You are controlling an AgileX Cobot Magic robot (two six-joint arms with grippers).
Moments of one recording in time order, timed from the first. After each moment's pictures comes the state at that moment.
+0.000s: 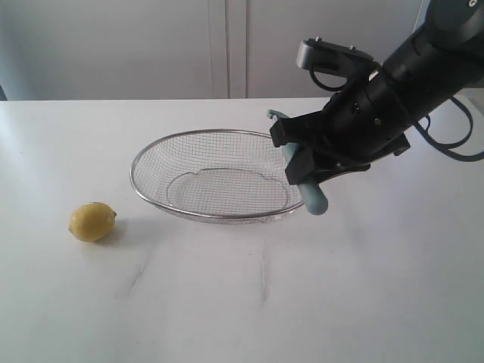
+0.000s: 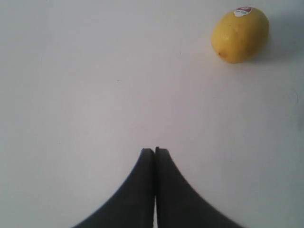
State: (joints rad) left arm -0.06 1.00 -0.74 0.01 0.82 0.12; right arm 0.37 1.56 -1.21 0.46 0.92 -0.17
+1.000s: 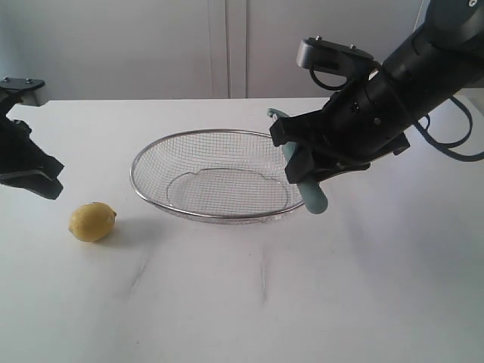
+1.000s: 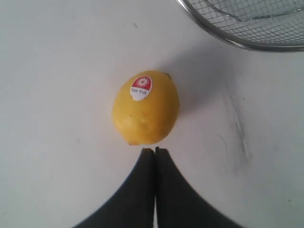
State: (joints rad) left arm -0.06 1.63 -1.15 -0.44 0.93 0.67; right arm 0.37 1.56 -1.21 0.46 0.91 -0.17
